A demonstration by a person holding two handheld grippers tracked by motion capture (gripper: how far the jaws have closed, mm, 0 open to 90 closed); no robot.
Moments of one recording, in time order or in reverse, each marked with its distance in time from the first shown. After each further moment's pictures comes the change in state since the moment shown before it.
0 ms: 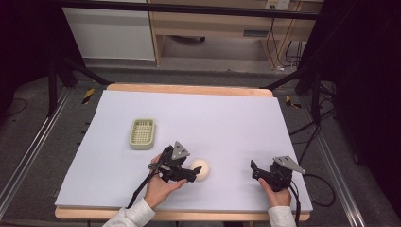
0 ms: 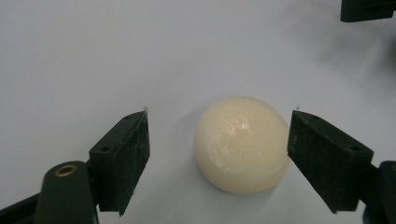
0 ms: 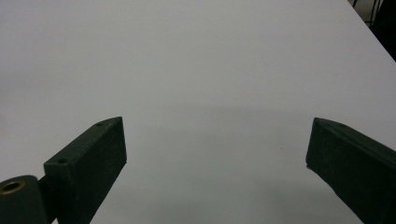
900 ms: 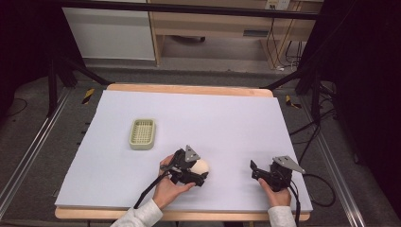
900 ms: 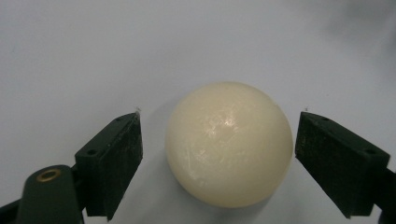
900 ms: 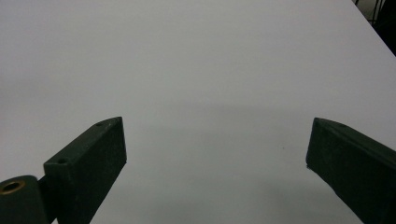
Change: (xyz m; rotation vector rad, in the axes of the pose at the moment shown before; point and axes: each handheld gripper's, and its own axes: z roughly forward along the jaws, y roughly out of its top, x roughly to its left) left arm -0.014 -0.001 0.030 0.096 0.003 0.033; right arm 0.000 0.000 0.001 0.004 0.007 -0.005
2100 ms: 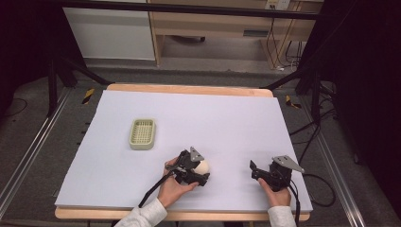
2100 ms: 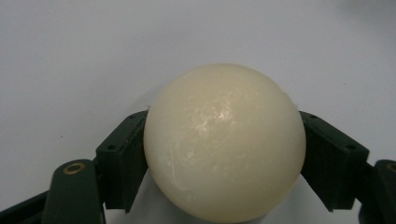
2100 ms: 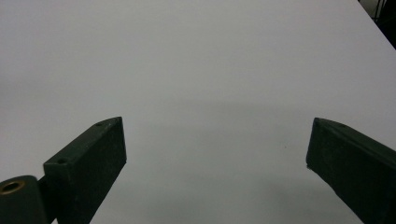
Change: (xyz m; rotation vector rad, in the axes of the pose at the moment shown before) left arm -0.002 -0.002 0.019 0.064 -0.007 -0.009; right arm 0.000 0.001 0.001 0.013 0.004 -0.001
